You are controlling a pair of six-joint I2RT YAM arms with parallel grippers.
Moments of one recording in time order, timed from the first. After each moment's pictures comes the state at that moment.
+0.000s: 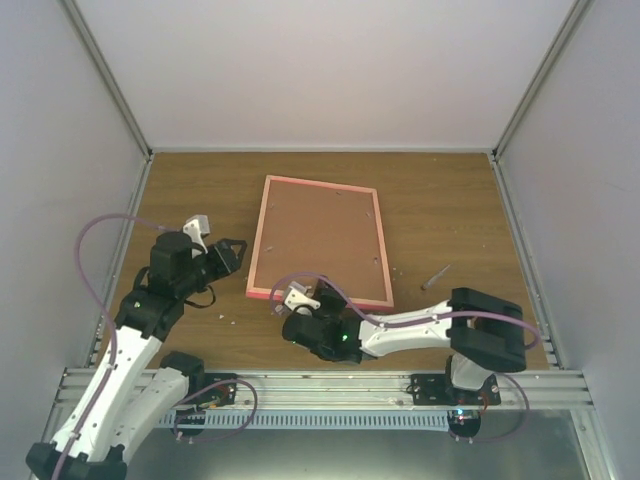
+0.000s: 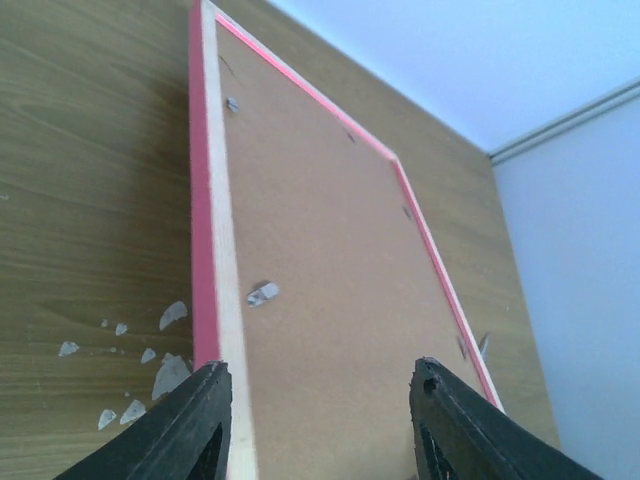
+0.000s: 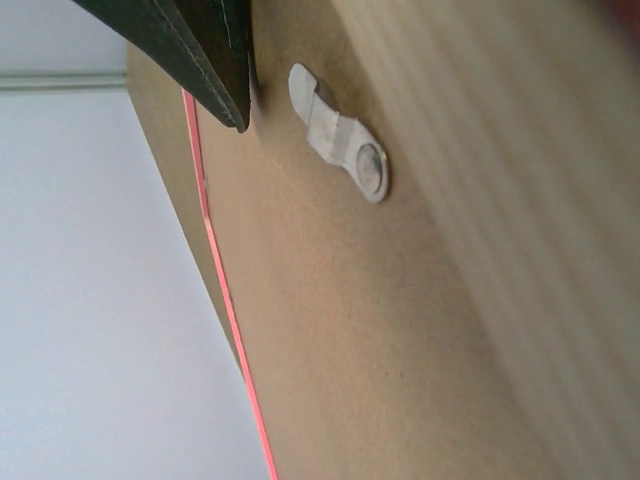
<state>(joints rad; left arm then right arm) -0.27 0.71 0.75 -0.56 0.21 -0.72 1.38 1.68 0.85 -0.10 1.10 -0.19</state>
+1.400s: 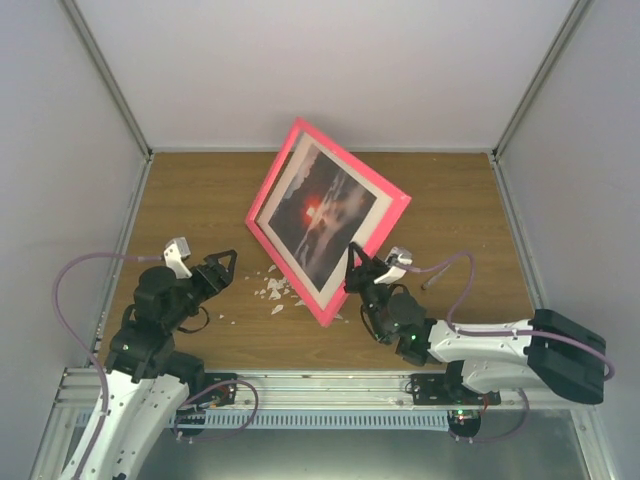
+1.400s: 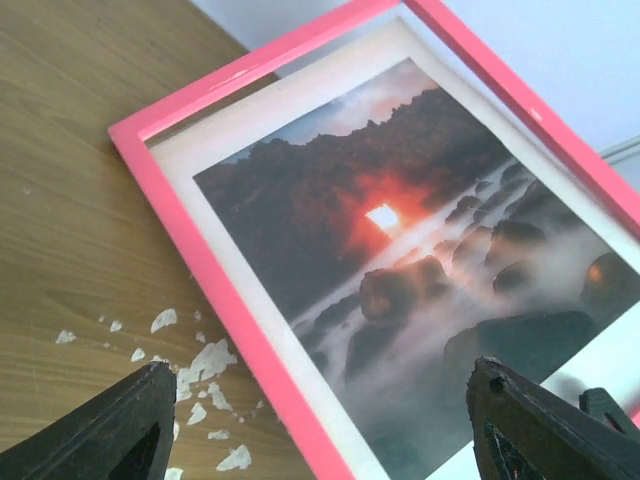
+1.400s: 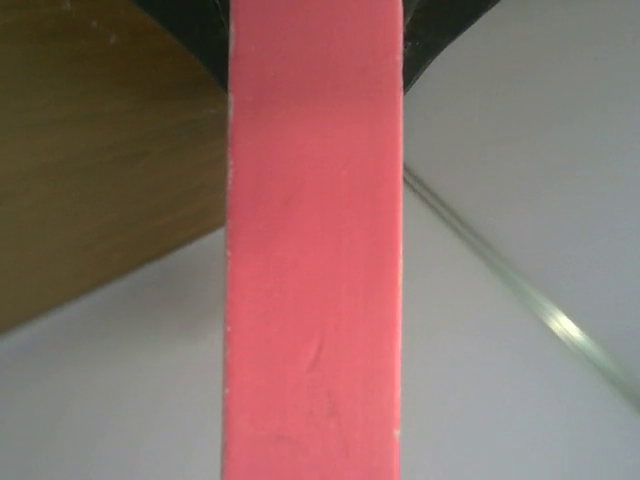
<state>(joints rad) -0.27 0.39 0.63 -0.57 0.13 -0.86 1.17 1.18 0.36 1.01 0.82 0.51</state>
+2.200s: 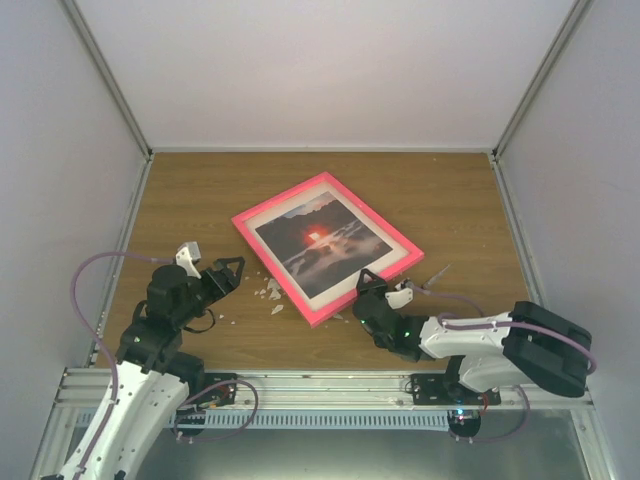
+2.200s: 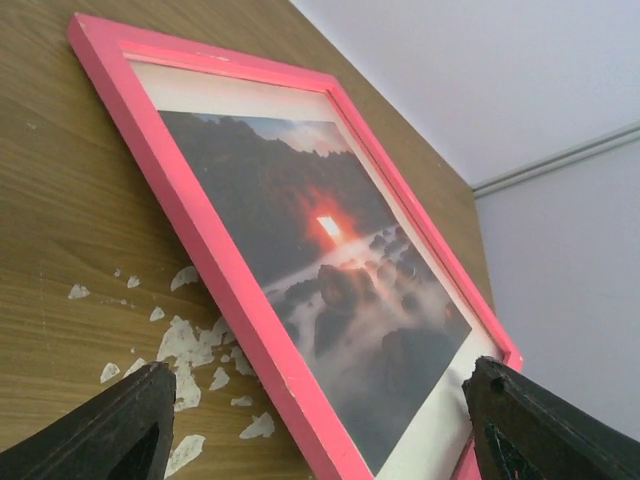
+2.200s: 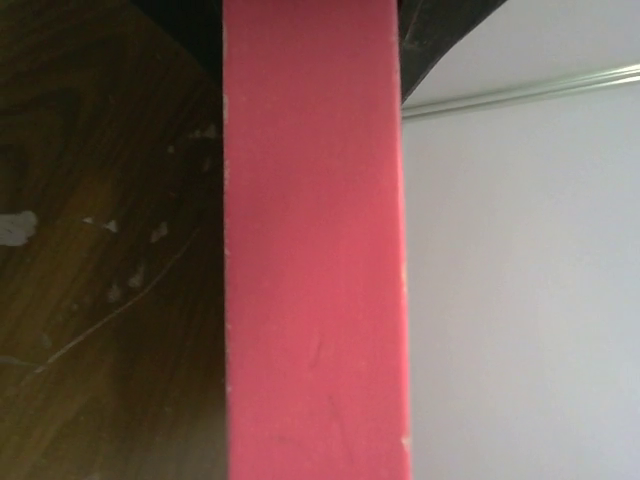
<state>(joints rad) -0.27 0.42 0.53 -0.53 0.18 -0.88 1.11 1.28 0.34 0.39 0.87 1.92</state>
